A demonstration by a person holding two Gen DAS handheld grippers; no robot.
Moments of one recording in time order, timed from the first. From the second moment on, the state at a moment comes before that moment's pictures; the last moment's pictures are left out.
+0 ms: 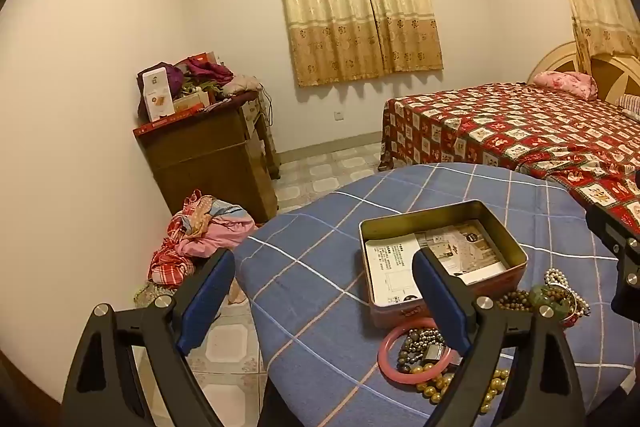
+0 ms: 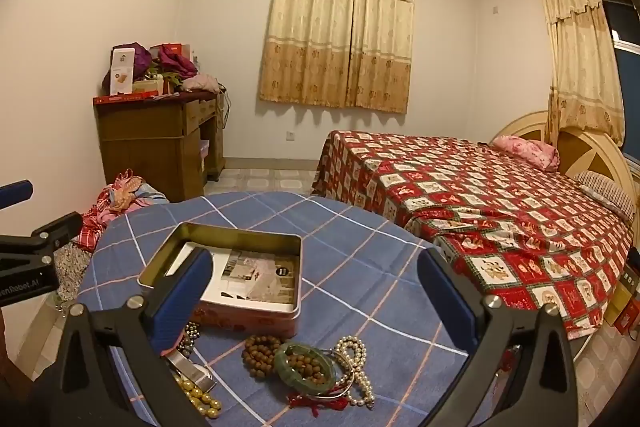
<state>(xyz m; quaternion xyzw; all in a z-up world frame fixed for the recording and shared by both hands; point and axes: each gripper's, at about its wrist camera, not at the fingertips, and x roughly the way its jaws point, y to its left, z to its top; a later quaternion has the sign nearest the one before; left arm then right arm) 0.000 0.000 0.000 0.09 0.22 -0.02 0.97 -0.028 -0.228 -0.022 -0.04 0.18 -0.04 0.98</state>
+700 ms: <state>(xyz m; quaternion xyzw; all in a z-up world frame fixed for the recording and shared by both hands) 0.004 -0.002 -0.006 0.11 0.22 -0.02 0.97 -0.023 -0.231 -0.032 -0.03 0.19 -0.04 0.98</state>
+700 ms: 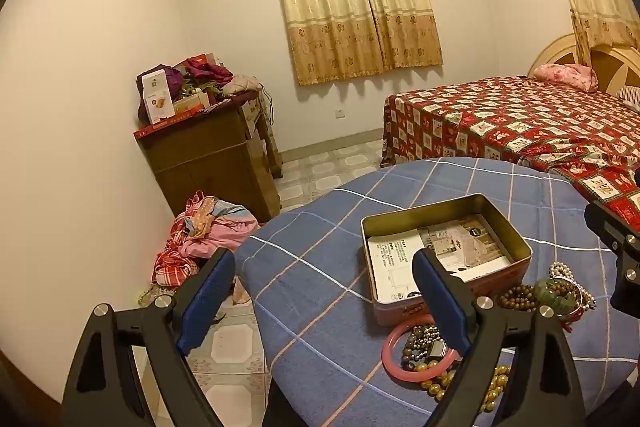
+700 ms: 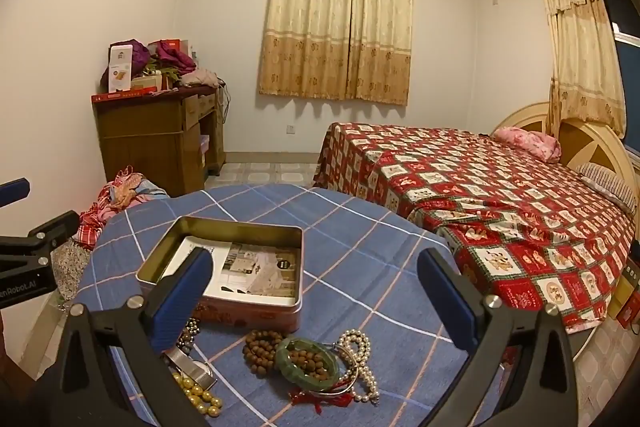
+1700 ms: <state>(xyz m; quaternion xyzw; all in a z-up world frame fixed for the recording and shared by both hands) 0.004 -0.004 -0.009 0.12 0.22 -0.01 0.97 -0.021 -0.230 -0.038 -0.03 0.20 -0.04 0.98</state>
